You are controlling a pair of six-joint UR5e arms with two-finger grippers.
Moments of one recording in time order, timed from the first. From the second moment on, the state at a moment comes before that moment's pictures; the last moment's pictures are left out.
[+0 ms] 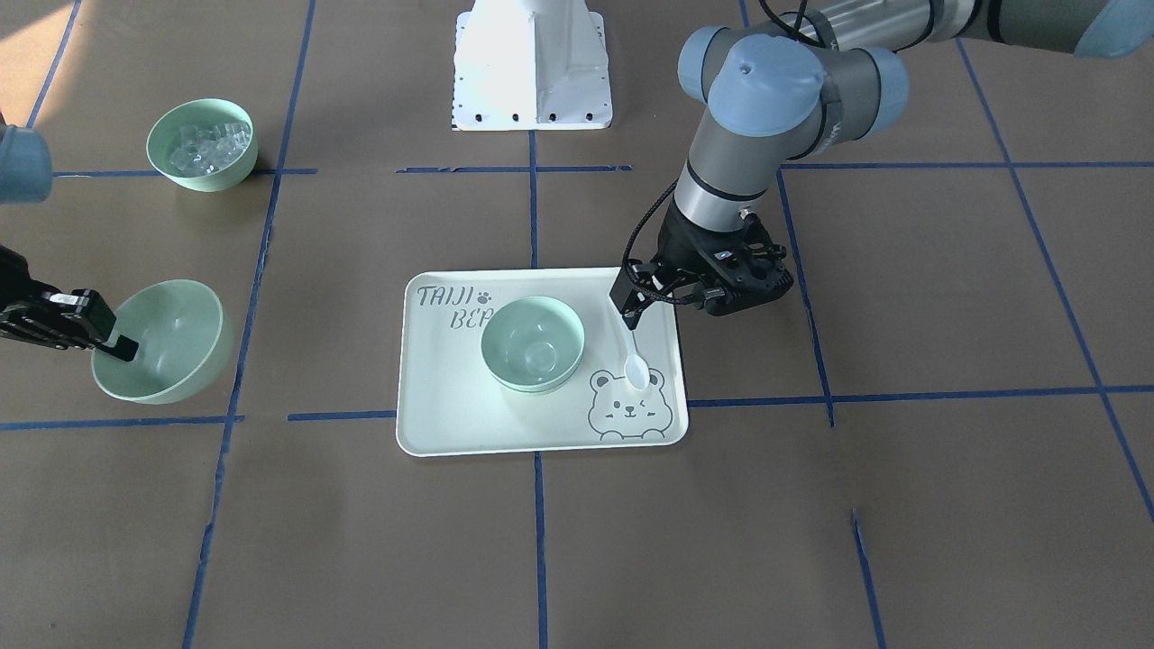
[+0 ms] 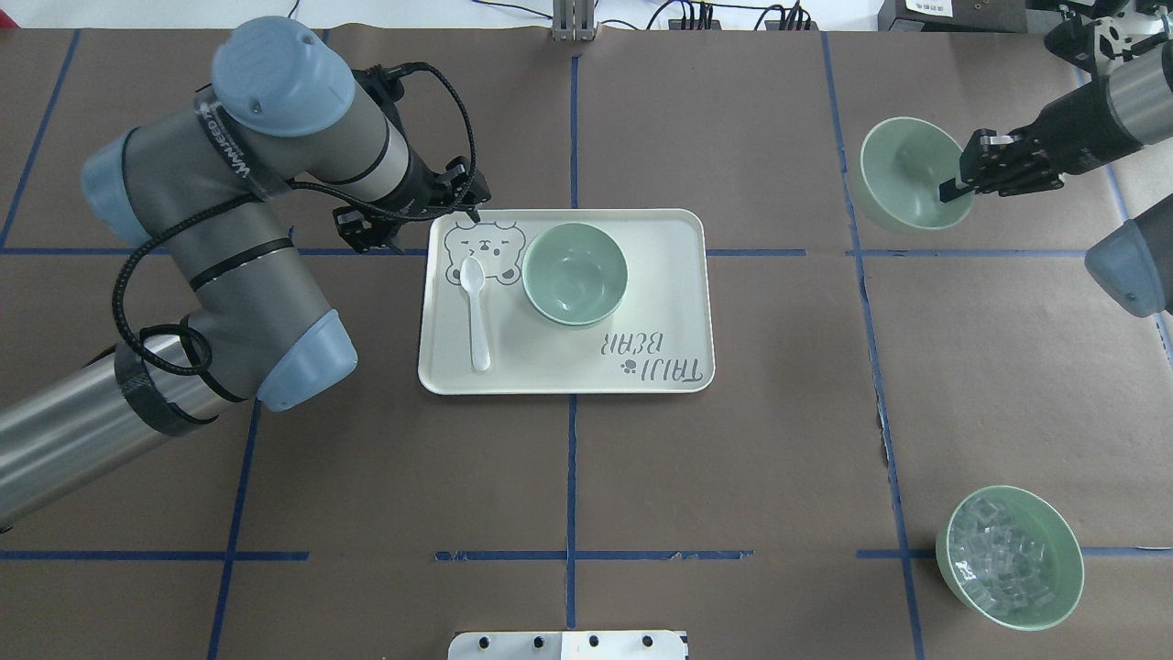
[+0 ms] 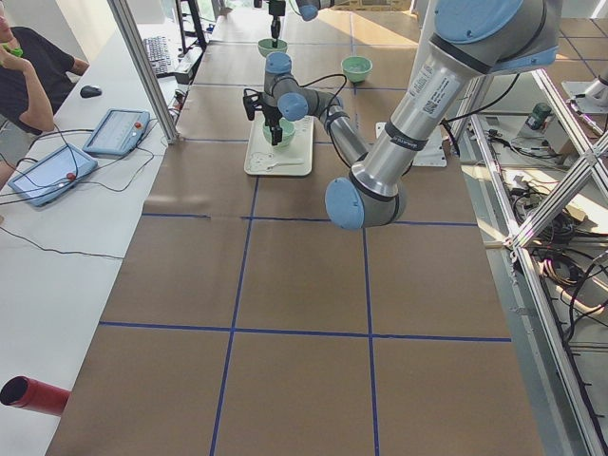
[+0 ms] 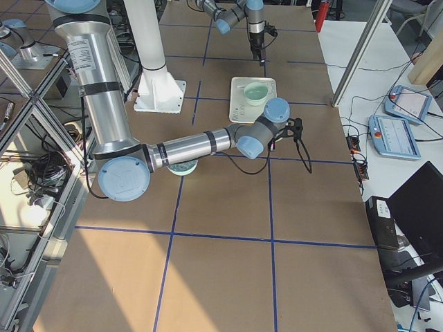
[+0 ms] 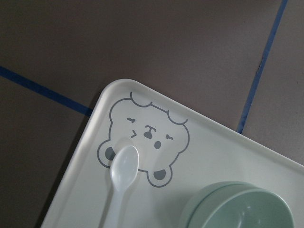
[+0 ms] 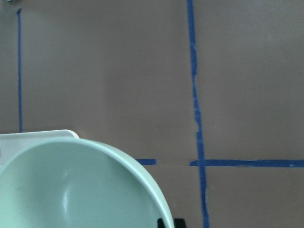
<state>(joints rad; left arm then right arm) -0.76 -2.23 -1.72 -1.61 -1.97 -1.38 1.14 -1.31 1.62 -0.96 2.48 1.05</state>
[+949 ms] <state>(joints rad) -1.02 -2.05 -1.86 -1.42 -2.04 -0.85 0.76 -0.99 1.74 -1.34 2.14 1.25</state>
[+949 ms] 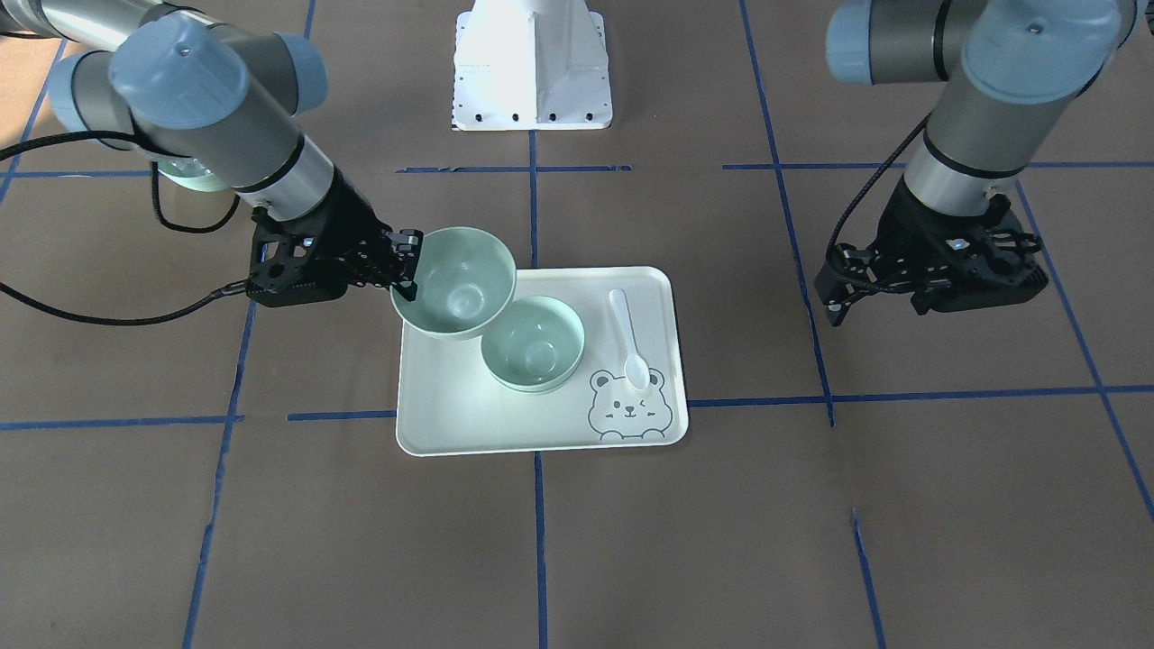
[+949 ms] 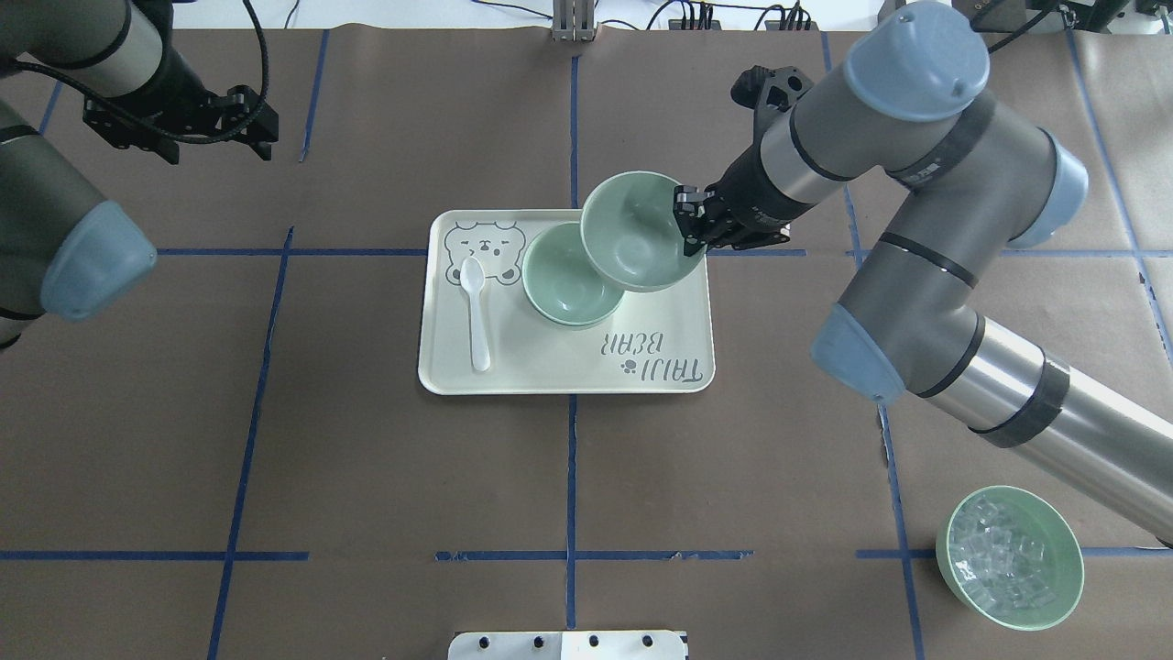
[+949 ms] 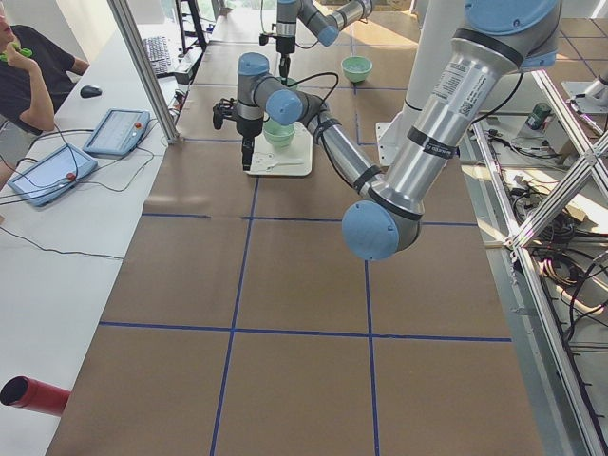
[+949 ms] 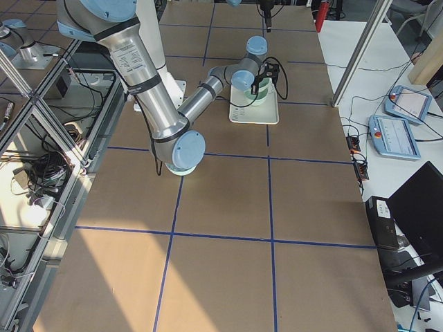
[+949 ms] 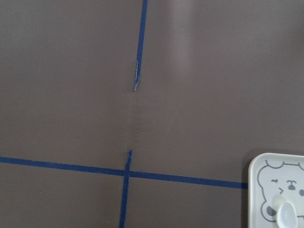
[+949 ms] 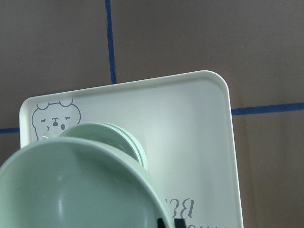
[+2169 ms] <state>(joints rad) -1.26 -1.85 -1.85 -1.44 -2.13 -0.37 0.67 -0.80 1.49 -1.36 2.03 1.25</state>
